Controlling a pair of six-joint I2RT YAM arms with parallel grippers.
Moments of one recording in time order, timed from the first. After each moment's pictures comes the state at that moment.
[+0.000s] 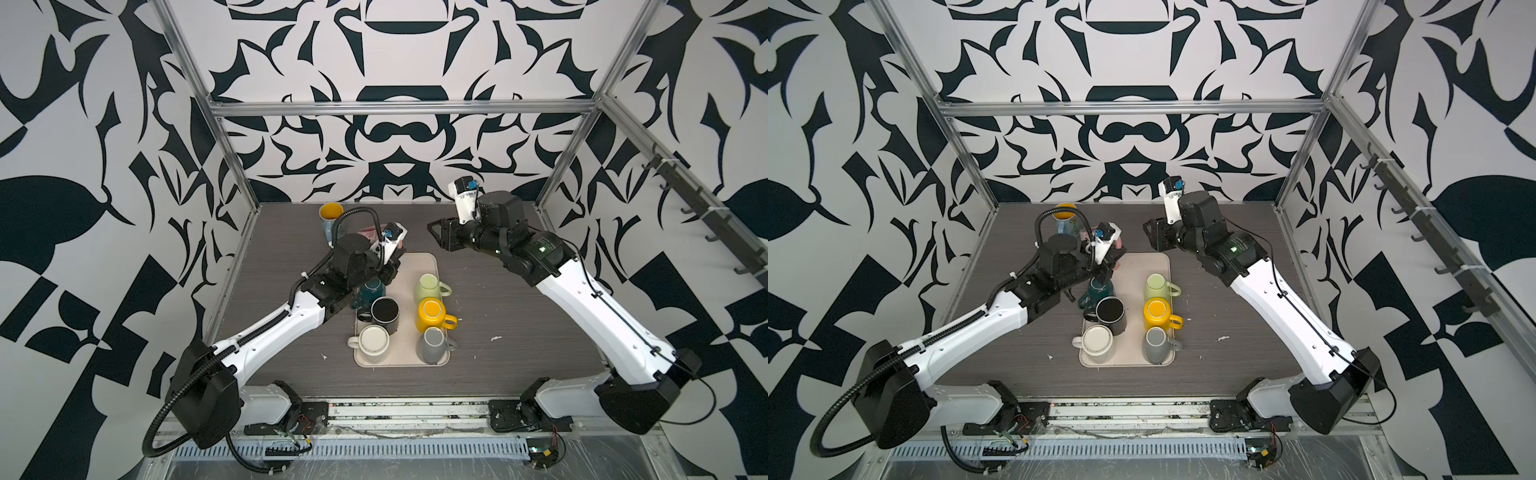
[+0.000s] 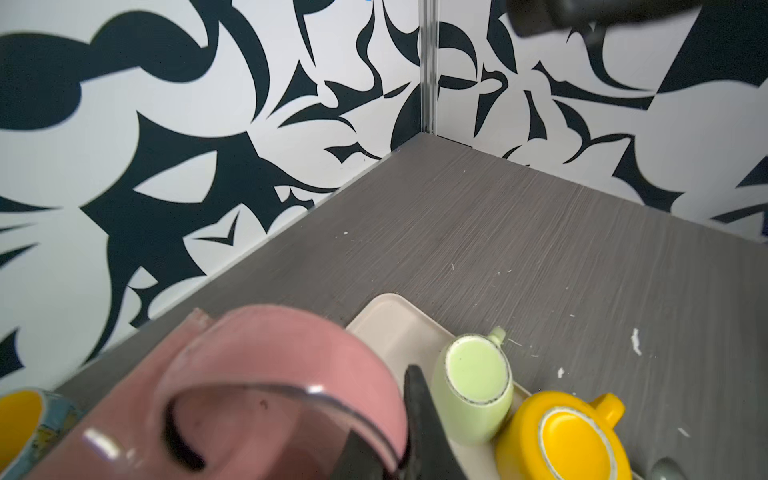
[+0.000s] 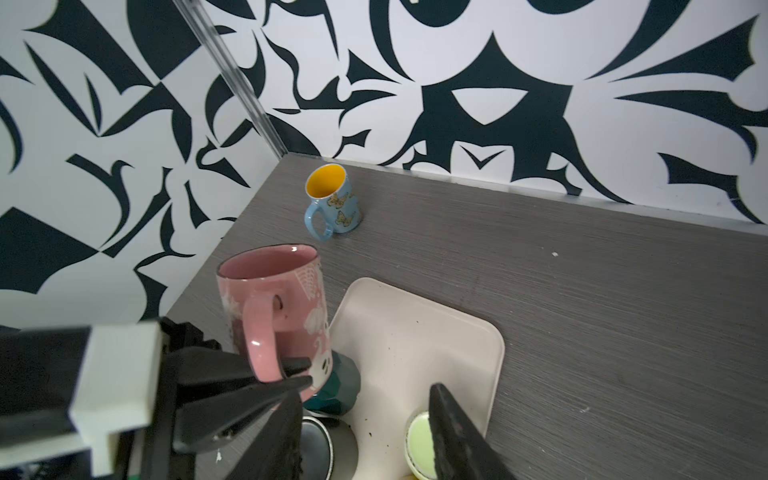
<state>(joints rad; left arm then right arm) -0.73 1.29 0.95 0.08 0.11 0.19 0.60 1.36 1.56 -0.67 -0.09 0.31</state>
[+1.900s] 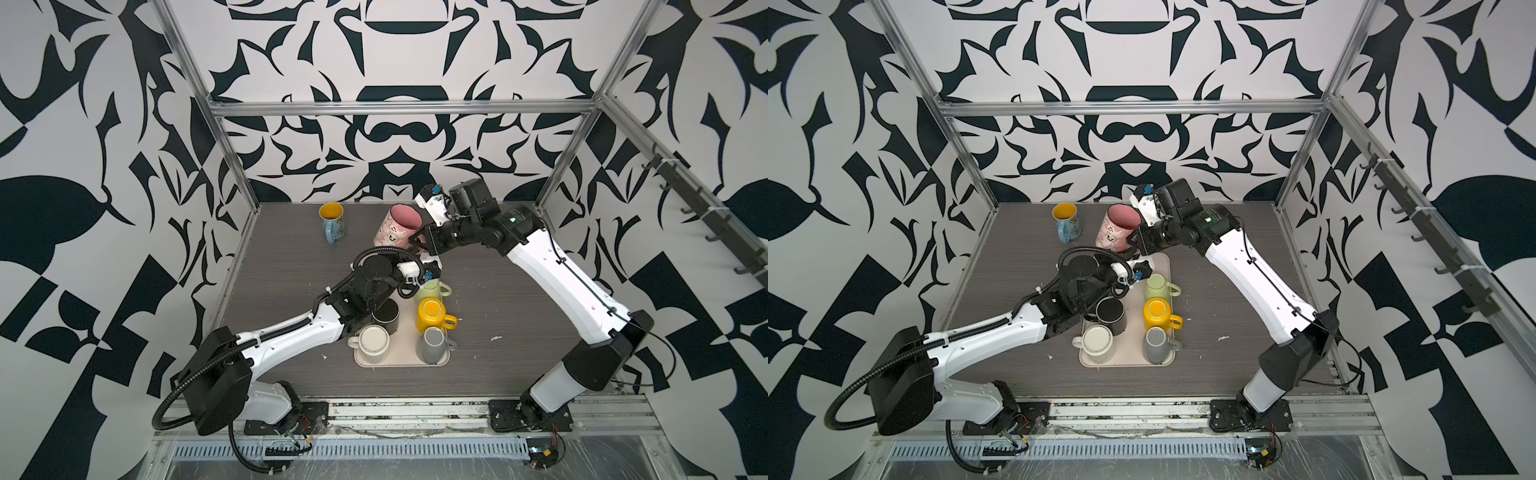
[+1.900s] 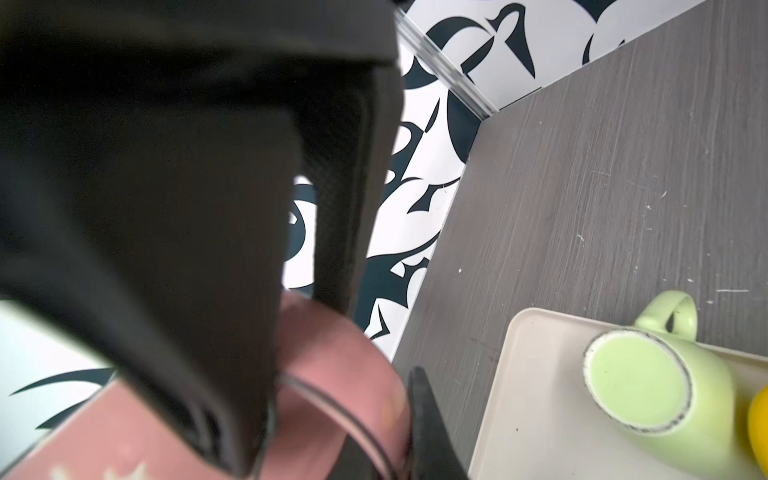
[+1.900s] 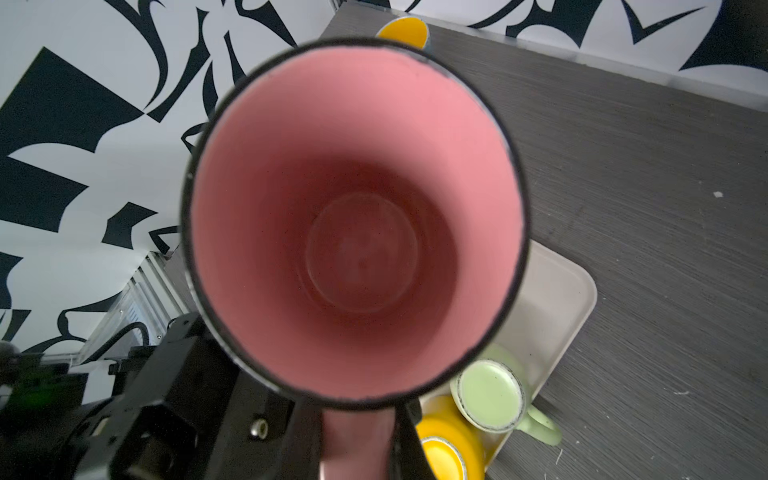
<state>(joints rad) -0.92 1.37 0.89 0.38 -0.21 0.90 0.60 1.60 1.81 -0.99 -0.35 0.20</state>
